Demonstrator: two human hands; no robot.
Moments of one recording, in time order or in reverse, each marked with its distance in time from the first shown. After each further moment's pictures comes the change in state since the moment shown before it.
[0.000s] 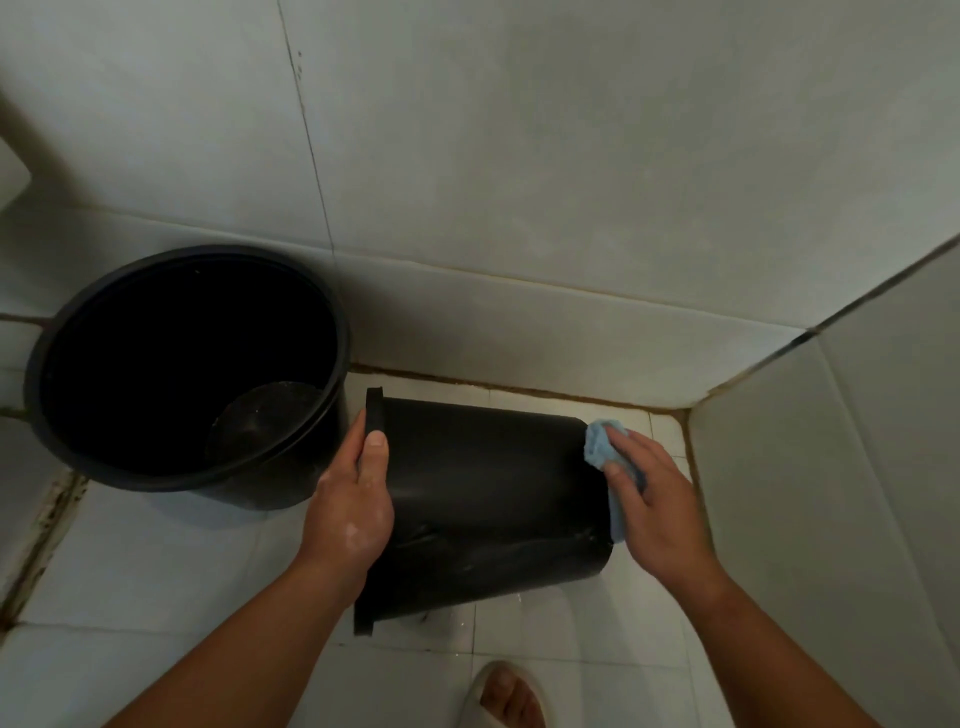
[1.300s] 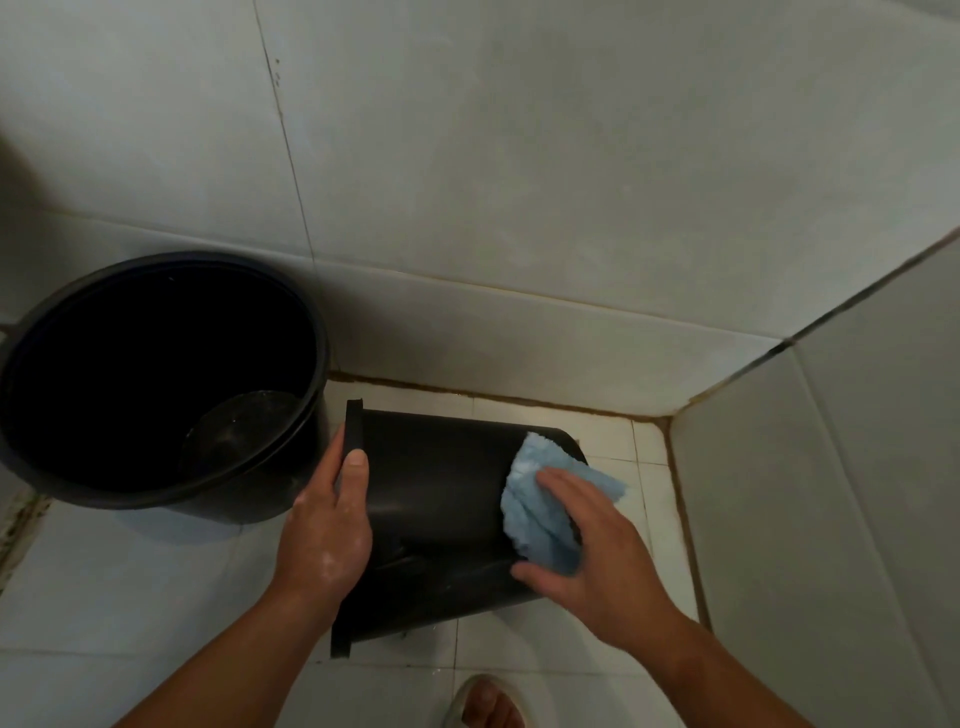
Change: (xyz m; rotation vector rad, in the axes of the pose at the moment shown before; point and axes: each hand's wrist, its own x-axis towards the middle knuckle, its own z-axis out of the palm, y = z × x) left_hand -0.009 0.004 -0.002 0.100 0.005 0.048; right_hand -0.039 -0.035 0.005 -0.017 -0.319 -0.092
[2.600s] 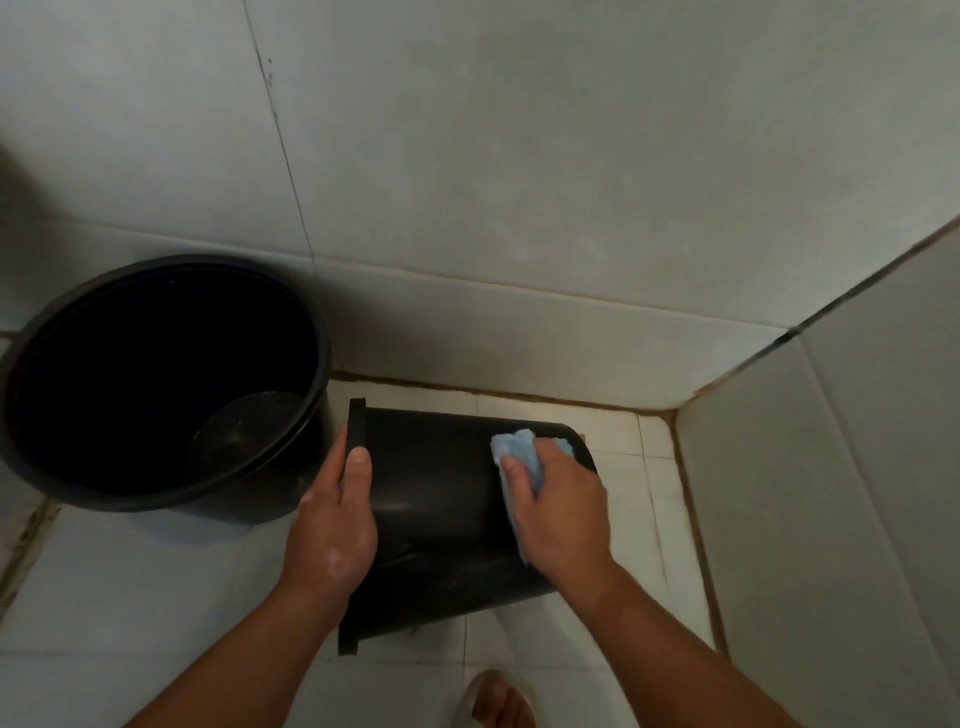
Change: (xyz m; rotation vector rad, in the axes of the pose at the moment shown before) left_hand -0.001 0.003 0.002 -0.038 0.008 -0.032; right_hand 0.050 -0.037 0.032 -0.115 0.274 0.217
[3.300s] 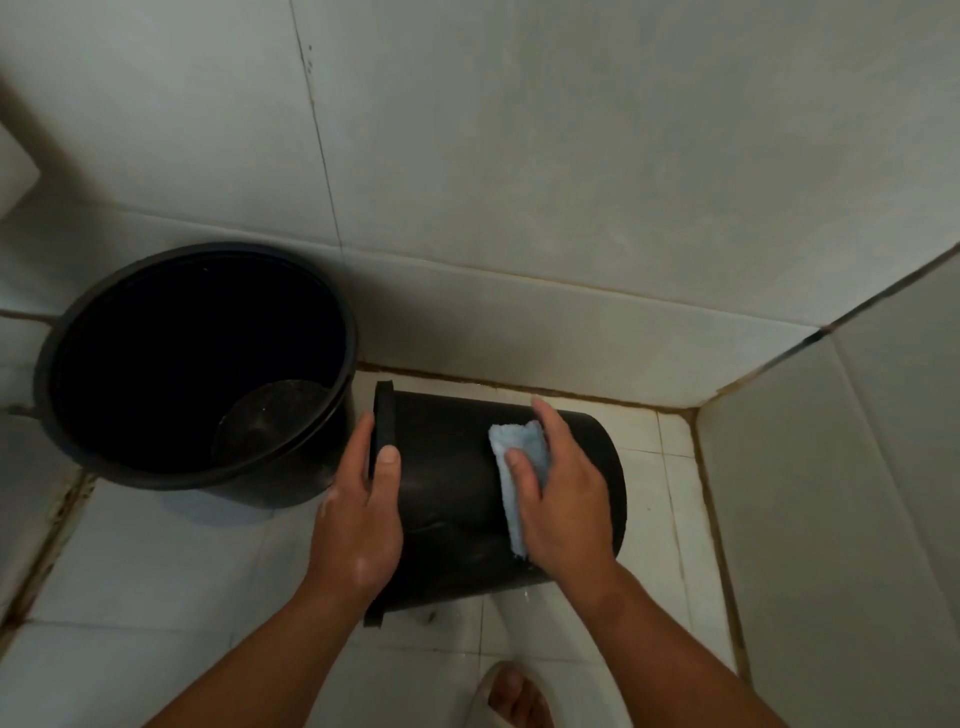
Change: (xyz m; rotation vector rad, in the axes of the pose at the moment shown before) left_hand -0.005 -0.010 -0.001 0.020 0.001 0.076; right_hand -0.004 -0.005 0.016 0.168 0.043 -0.100
